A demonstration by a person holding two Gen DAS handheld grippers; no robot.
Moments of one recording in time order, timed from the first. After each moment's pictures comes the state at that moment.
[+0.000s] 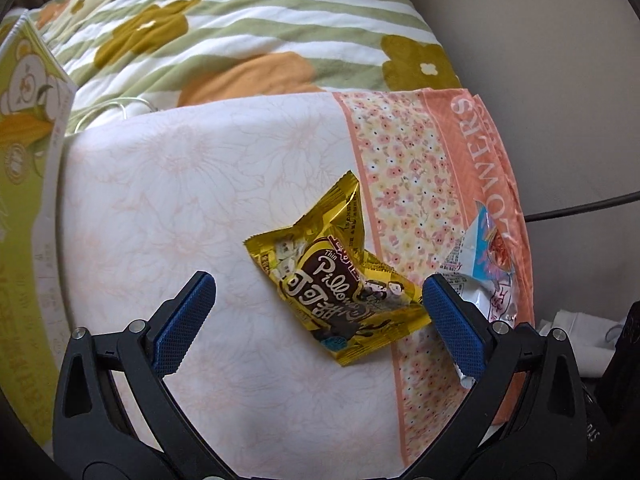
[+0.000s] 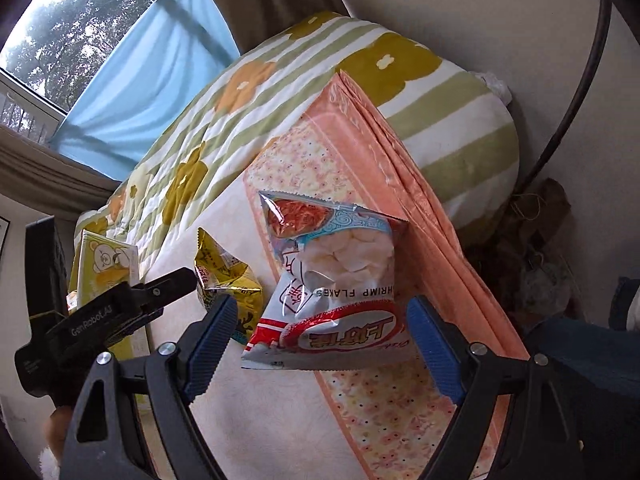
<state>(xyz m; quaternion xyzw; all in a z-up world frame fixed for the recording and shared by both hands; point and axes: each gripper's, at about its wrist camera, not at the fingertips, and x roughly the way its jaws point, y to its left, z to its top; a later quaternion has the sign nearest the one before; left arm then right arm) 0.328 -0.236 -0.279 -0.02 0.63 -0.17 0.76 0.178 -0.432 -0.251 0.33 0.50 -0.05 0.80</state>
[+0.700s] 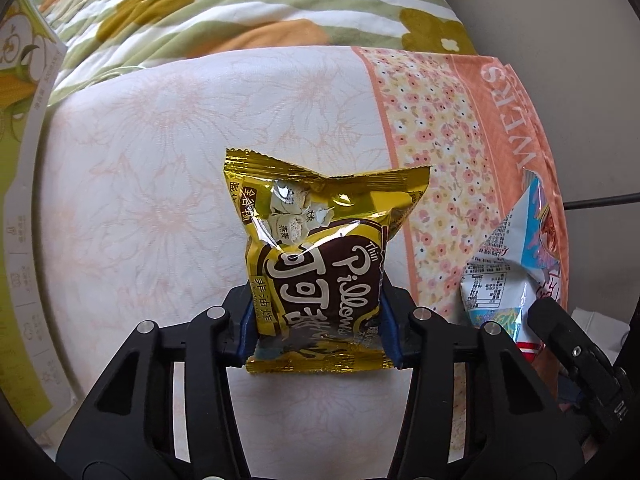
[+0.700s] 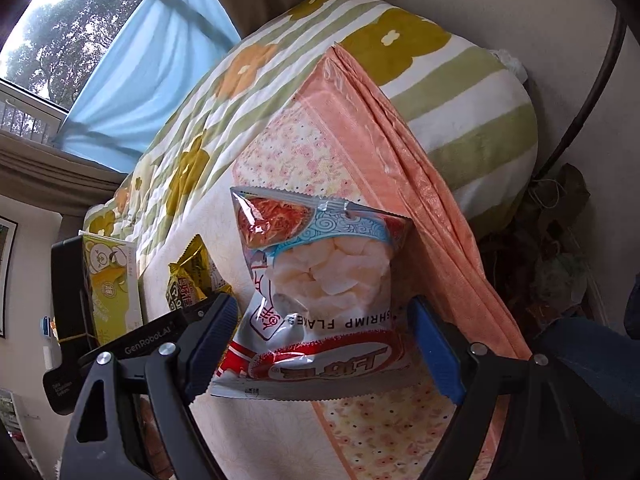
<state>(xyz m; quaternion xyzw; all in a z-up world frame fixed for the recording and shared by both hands) 0.323 -0.238 -0.313 -0.01 0.65 -0.15 0.75 0.199 -0.444 -0.280 0.34 0.52 -0.03 0.78</state>
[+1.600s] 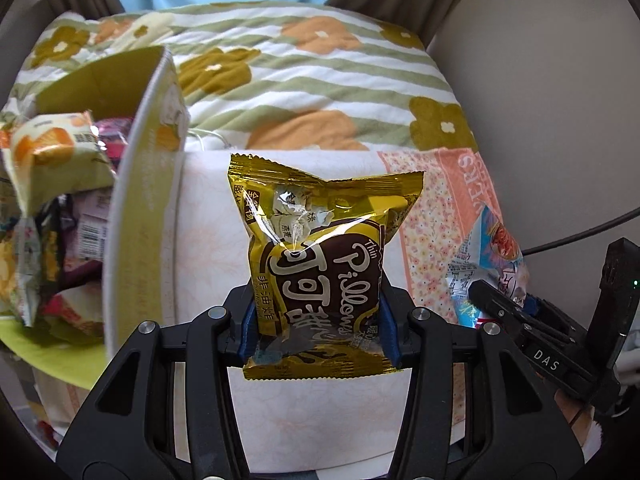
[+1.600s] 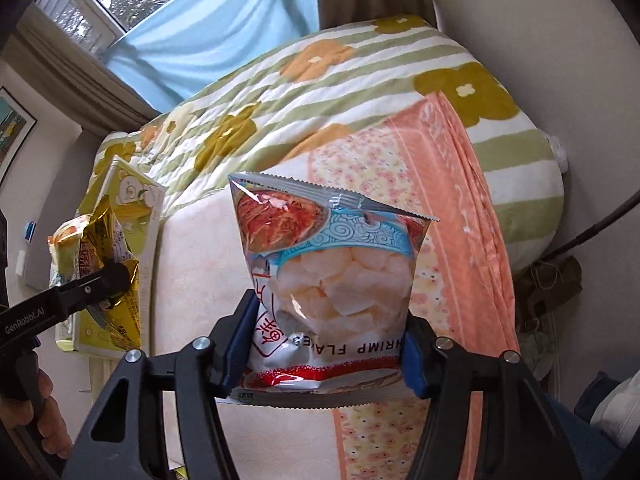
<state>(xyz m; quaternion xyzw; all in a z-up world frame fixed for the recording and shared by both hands) 0.275 -0.148 -0.169 -0.04 0.54 -0.11 0.83 0.210 -0.389 -0.222 0.20 0.51 0.06 0.83</state>
